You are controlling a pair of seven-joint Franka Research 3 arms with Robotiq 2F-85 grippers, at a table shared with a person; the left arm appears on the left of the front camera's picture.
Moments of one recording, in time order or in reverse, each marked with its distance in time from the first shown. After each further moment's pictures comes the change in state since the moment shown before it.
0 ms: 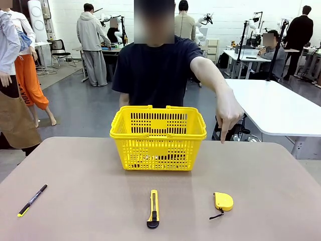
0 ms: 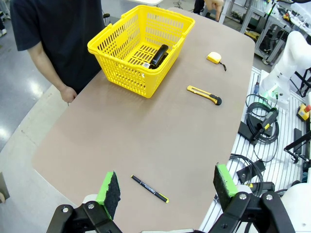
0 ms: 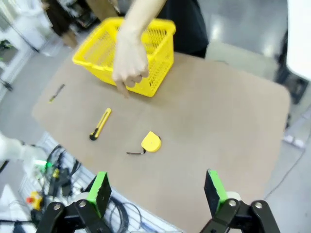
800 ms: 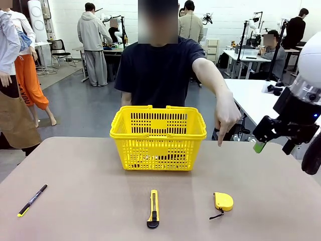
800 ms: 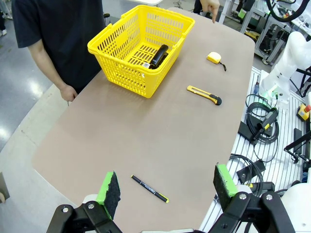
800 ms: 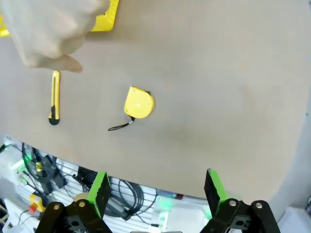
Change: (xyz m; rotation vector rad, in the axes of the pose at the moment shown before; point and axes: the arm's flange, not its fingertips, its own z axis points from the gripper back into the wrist) left arm 0.000 0.000 0.000 0.000 0.000 0.000; right arm 0.027 0.053 -0.210 -0.240 0.527 -0.236
